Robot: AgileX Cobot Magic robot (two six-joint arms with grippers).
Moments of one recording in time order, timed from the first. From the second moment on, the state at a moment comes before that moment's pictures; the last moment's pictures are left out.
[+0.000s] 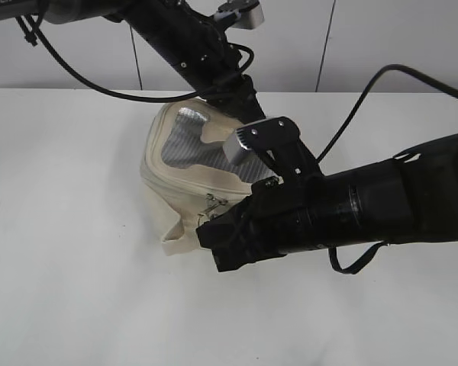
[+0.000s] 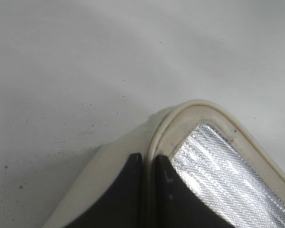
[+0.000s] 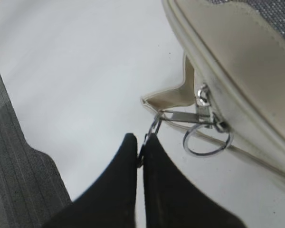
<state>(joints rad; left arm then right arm) -0.52 2.28 -2.00 -0.66 1.11 0.82 0.71 1.68 -0.71 1.85 0.36 -1.75</state>
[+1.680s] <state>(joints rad) -0.32 0.48 -0.75 -0.09 0.97 -0.02 0.13 0.68 -0.69 0.29 1.07 -0.26</state>
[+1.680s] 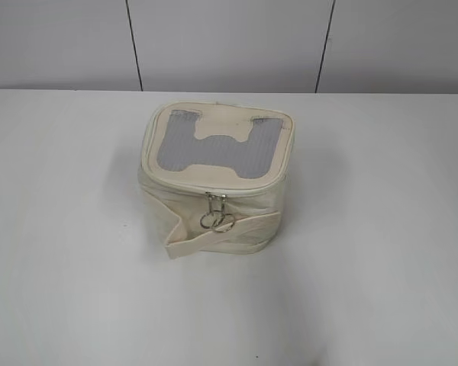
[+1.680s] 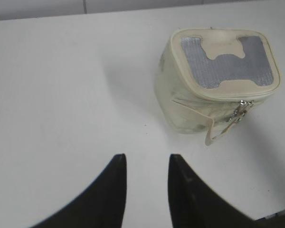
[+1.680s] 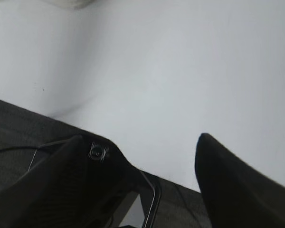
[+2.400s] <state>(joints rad) -0.32 -0.01 -0.58 0.06 1.18 -0.07 0.13 0.05 -0.52 0.13 1.10 -0.15</state>
